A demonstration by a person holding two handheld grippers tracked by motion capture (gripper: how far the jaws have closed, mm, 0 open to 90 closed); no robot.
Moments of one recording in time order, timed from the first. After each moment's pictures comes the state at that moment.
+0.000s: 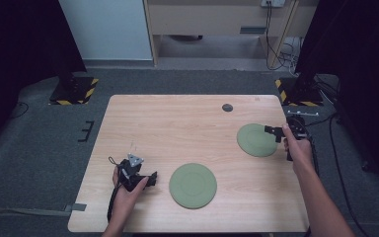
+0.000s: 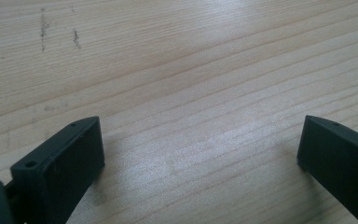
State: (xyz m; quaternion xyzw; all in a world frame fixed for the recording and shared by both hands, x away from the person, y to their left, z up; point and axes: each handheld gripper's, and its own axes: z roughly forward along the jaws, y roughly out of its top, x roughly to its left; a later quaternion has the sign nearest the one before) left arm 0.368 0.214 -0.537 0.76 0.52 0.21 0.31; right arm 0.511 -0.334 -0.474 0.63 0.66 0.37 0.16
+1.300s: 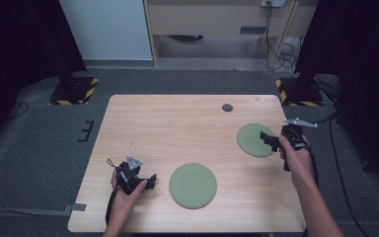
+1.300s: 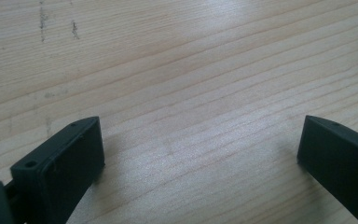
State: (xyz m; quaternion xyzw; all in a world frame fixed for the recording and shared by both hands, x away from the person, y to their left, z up) left arm 0.359 0.216 -0.537 0.77 0.52 0.21 0.31; right arm 0.457 -0.302 -0.454 0.58 0.67 0.40 0.22
